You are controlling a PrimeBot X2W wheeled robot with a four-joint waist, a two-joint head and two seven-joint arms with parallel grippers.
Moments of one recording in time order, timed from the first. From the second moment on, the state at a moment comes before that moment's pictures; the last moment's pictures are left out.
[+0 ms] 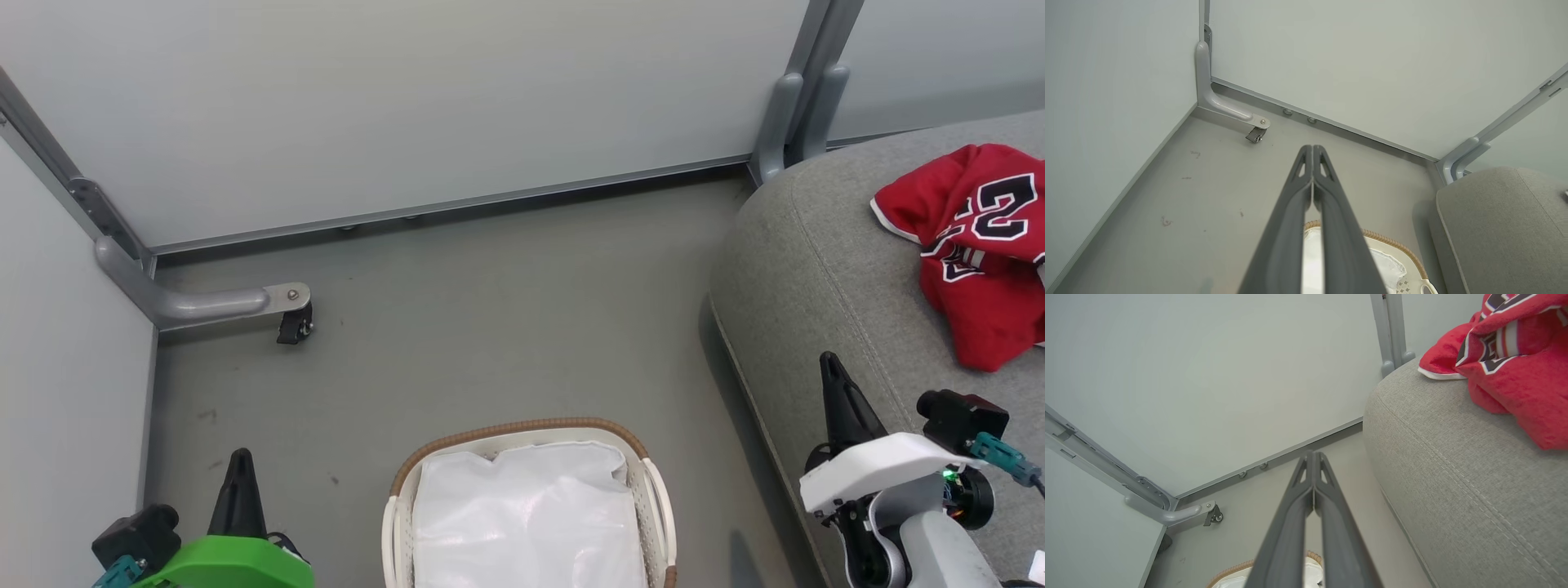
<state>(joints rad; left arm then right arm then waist) -0.02 0.04 0.04 0.38 -0.50 -0.11 -0.19 -0.17 -0.04 -0.04 0.37 0.46 0.13 -0.19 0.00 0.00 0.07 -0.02</state>
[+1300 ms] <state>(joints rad) -0.05 0.04 0.07 0.32 -1.02 -0.12 -0.05 -0.15 -0.04 -0.07 0.31 1.00 0.13 -0.05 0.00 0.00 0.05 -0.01</state>
